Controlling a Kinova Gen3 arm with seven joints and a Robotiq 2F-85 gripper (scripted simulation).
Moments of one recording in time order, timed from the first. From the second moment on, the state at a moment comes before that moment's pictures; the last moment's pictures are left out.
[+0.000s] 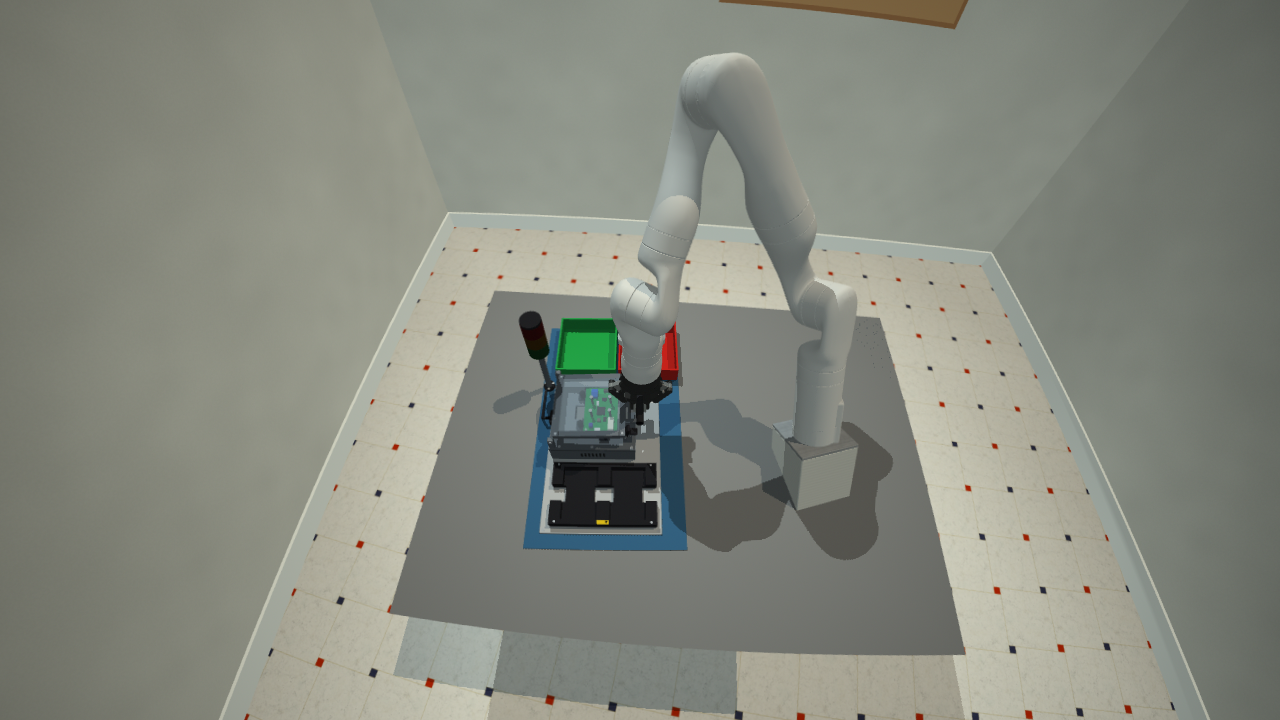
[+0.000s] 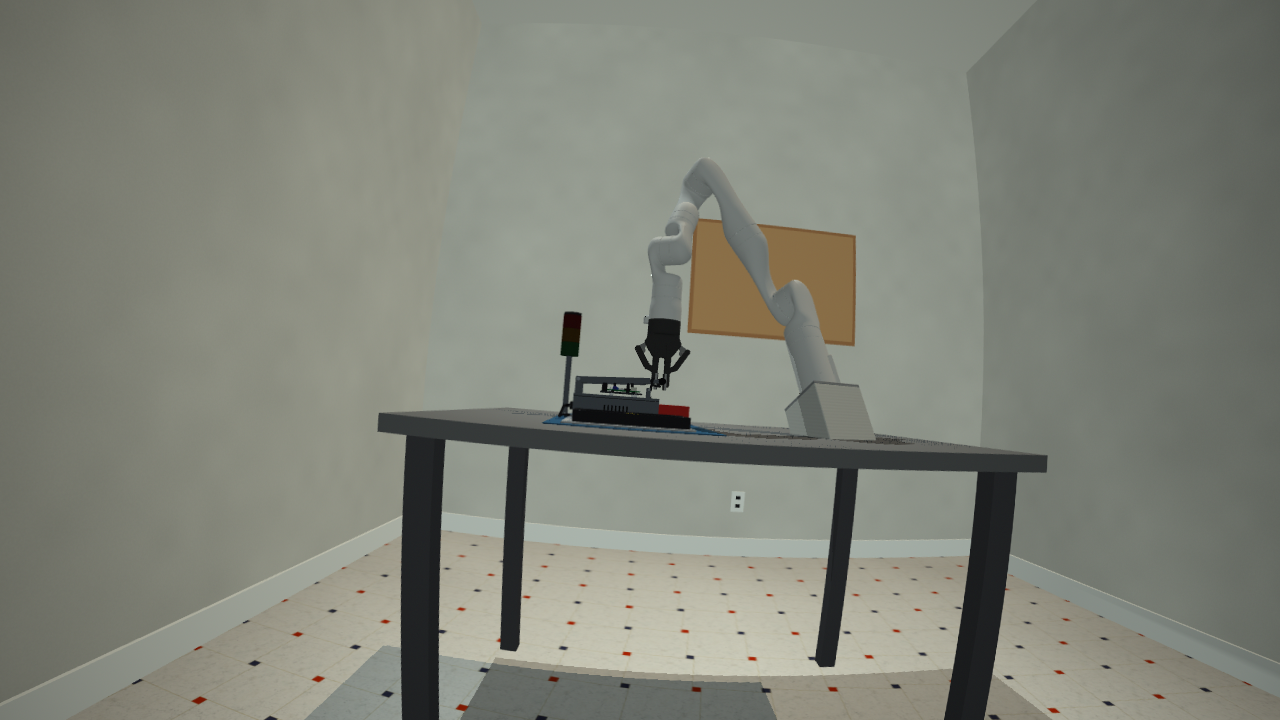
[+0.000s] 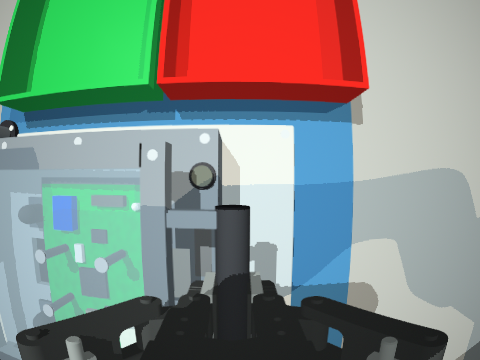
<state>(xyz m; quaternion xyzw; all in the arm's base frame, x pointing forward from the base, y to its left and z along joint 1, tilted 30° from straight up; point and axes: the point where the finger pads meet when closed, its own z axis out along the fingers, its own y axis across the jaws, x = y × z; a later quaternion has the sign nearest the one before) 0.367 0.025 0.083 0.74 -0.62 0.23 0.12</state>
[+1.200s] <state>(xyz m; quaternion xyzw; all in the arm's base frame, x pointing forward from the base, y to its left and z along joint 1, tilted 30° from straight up) 0.368 0.022 0.077 0.74 -0.62 0.23 0.12</state>
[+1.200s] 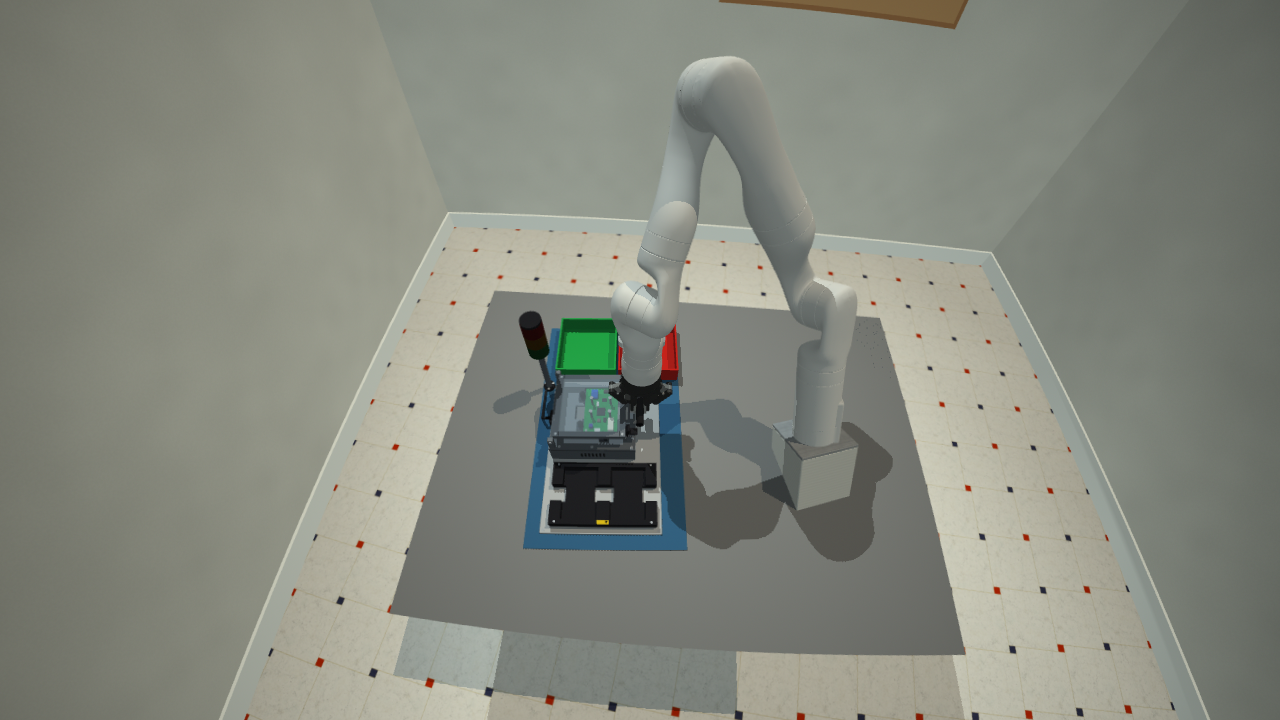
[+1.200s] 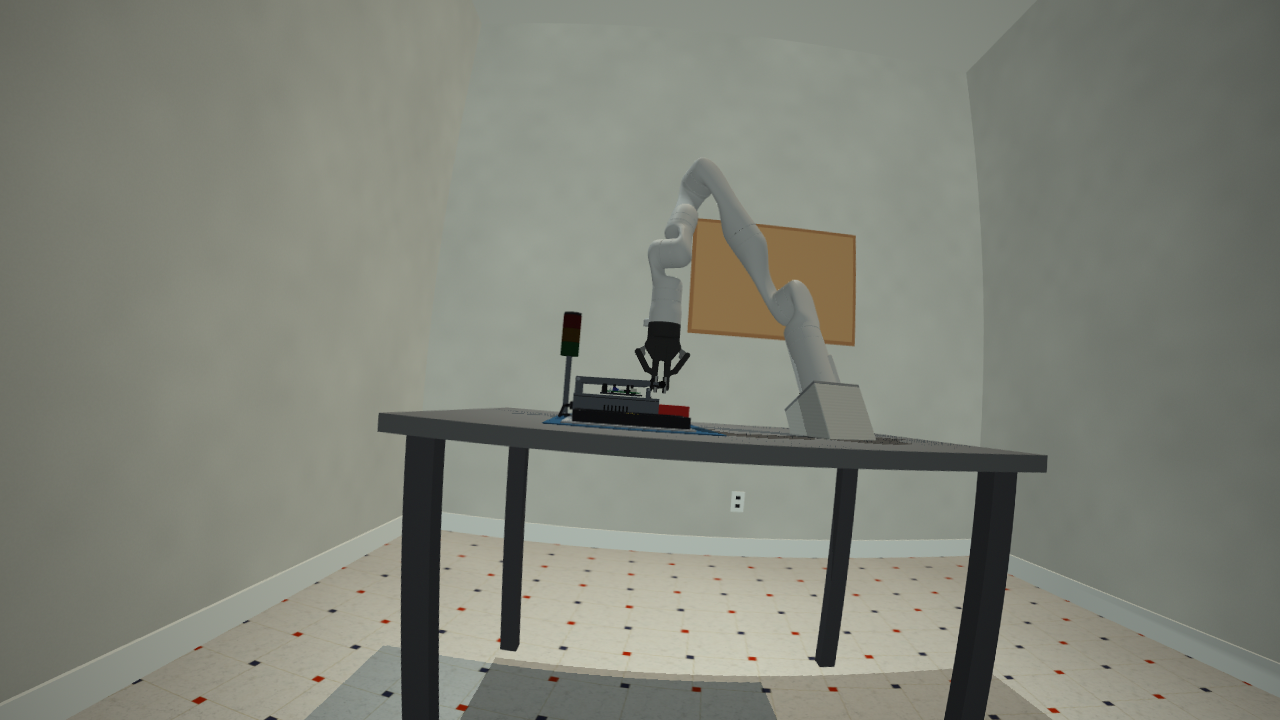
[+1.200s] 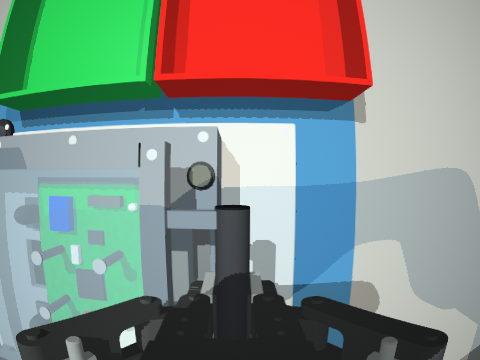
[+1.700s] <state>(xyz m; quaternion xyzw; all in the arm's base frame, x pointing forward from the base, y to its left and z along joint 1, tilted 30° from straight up) 0.368 0.021 0.075 0.74 -0.62 0.23 0.12</state>
